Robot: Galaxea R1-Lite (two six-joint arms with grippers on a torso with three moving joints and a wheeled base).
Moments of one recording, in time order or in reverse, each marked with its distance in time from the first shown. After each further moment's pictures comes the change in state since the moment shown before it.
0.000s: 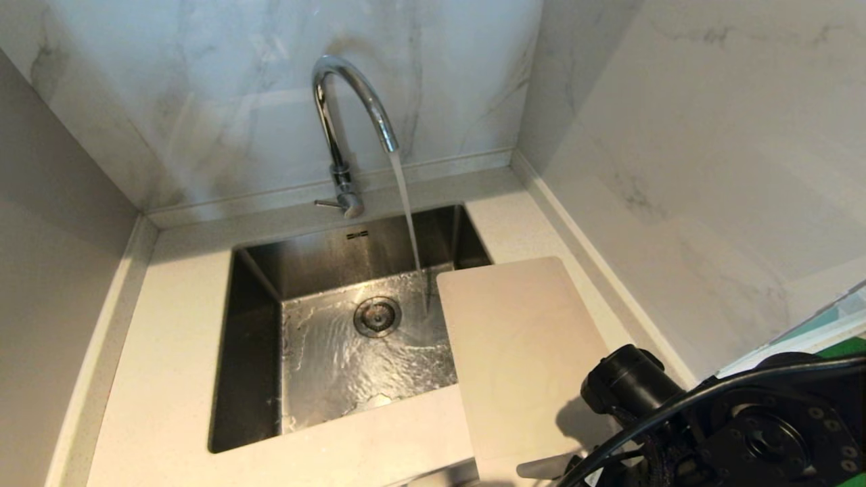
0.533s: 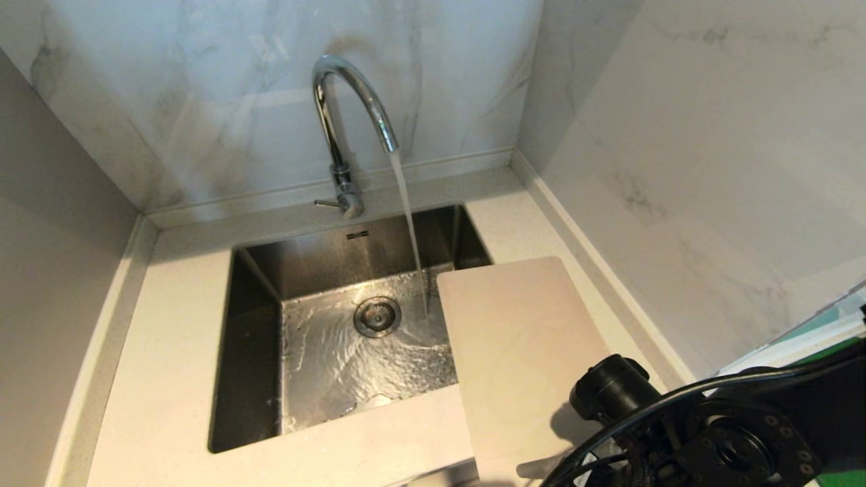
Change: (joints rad) left arm 0.000 0.000 0.000 -0.001 0.000 0.000; right arm -0.002 0.069 0.040 -0.115 -0.002 -0.001
